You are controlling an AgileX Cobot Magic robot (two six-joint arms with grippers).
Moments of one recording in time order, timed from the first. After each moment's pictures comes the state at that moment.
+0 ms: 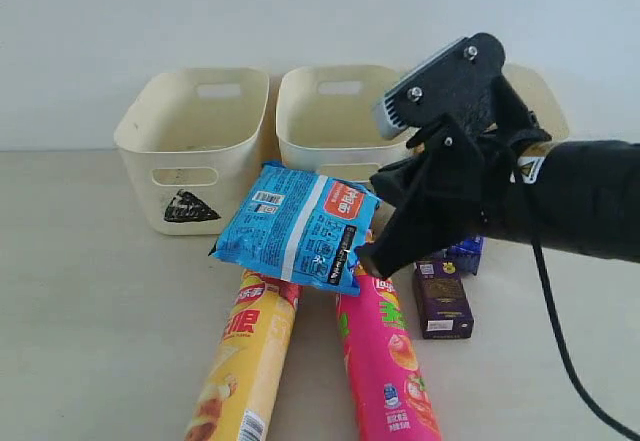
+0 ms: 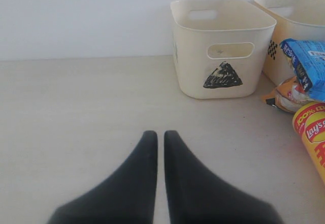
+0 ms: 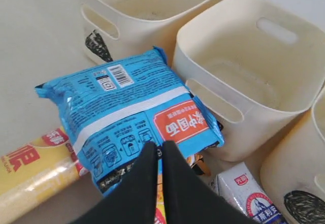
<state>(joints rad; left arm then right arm) -0.05 0.00 0.00 -0.03 0.29 0.02 0.67 1.34 -0.72 0.30 -0.09 -0.53</state>
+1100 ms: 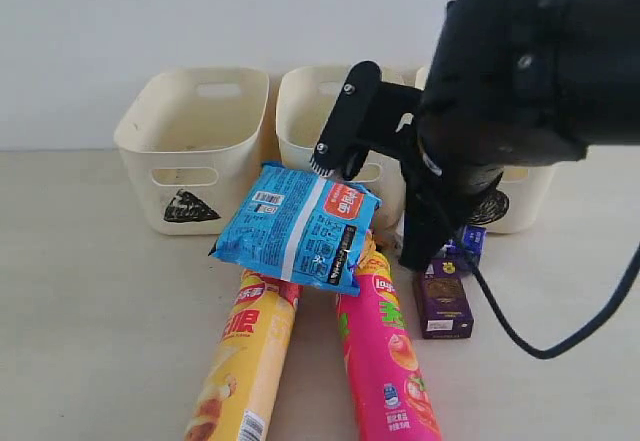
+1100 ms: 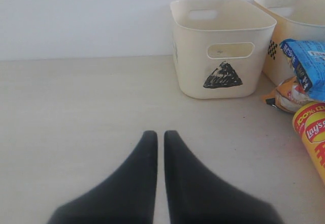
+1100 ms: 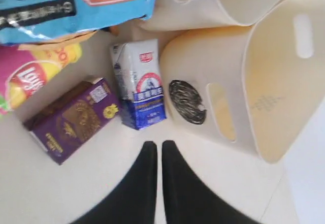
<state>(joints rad) -0.05 0.00 0.00 -0.03 0.29 0.02 0.83 1.60 -1.16 -0.83 0.89 0.15</state>
